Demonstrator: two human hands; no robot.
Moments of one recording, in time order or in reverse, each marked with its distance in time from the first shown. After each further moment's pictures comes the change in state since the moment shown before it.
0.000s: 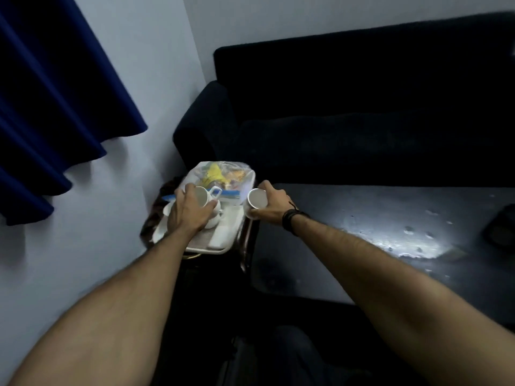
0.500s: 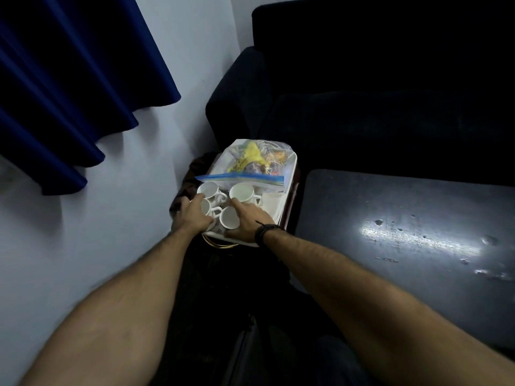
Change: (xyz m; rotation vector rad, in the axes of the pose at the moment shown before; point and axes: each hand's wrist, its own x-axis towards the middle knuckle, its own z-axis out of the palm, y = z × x) left_hand 0.044 -0.109 0.029 0.094 -0.257 -0.182; right_hand 0.039 -0.044 0.155 -0.198 -0.170 -0.248
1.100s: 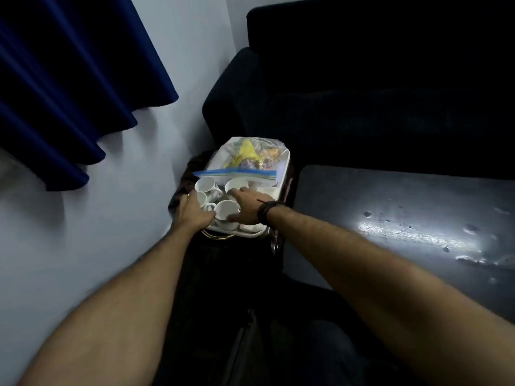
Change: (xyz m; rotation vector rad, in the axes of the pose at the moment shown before) left_hand -0.036 0.015 -0.008 -0.079 0.075 0.028; right_hand -0.004 -0.005 -0.042 -0.191 -0.178 0.001
